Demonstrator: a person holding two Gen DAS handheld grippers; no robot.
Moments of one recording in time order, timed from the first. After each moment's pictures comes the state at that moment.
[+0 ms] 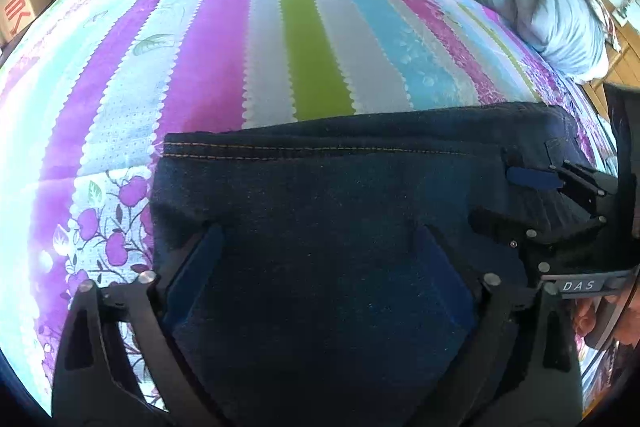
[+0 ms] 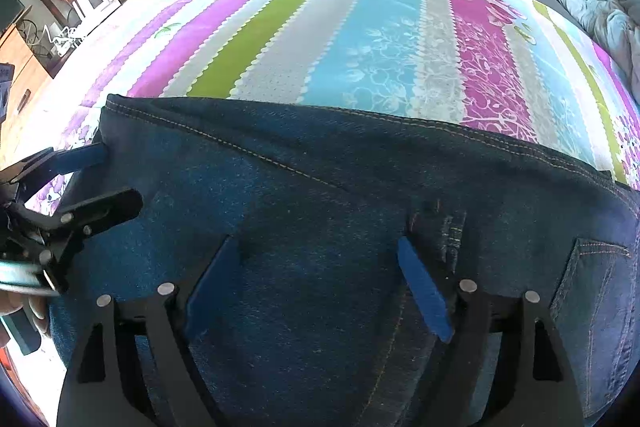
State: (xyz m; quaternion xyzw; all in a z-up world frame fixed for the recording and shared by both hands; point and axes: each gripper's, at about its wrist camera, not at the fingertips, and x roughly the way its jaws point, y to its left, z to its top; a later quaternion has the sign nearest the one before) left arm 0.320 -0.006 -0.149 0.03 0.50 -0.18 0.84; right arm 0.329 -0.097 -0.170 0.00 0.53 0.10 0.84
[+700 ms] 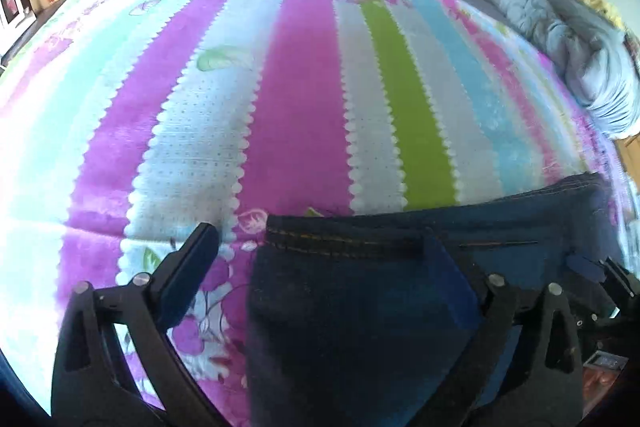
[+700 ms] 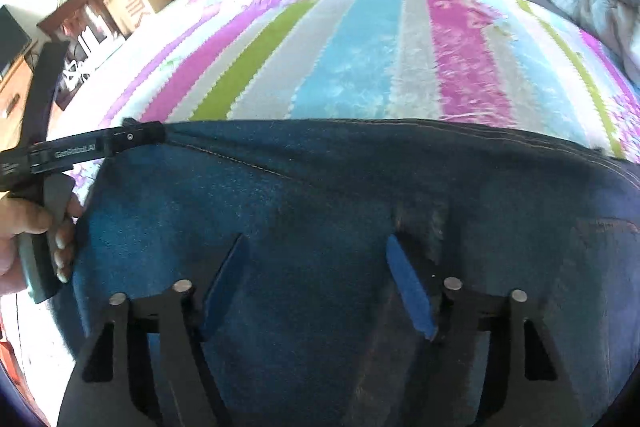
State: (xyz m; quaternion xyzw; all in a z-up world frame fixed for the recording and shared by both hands) left arm 0.375 0.044 -0.148 -0.03 0.50 -0.12 0.86; right arm 0.299 -0.124 -0.159 0.05 0.48 0.09 0.87
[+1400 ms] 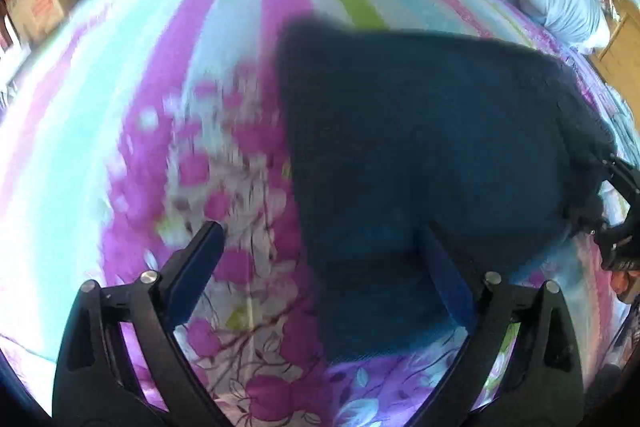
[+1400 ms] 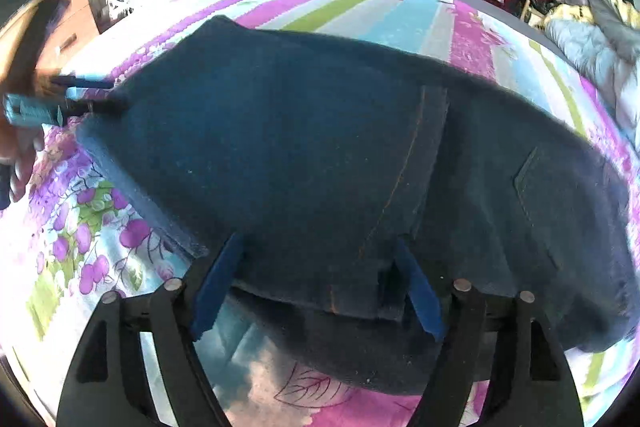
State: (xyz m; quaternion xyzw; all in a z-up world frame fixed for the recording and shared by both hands) left arm 0.234 0.089 -0.159 0.04 0.50 -0.16 0.85; right arm 0.169 -0.102 -0.164 -0.05 0.46 0.14 0.88
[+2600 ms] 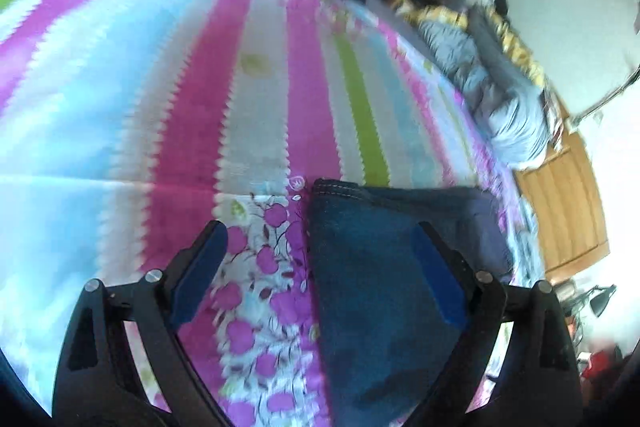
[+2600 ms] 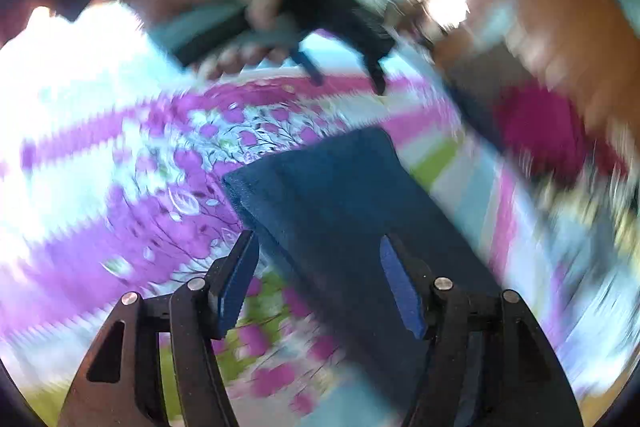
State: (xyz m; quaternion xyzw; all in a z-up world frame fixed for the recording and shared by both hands) left arm 0.320 0.182 -0.112 -0.18 0.49 -0.25 0.82; right arm 0.095 0.120 -0.108 -0.35 0.31 0.21 0.86
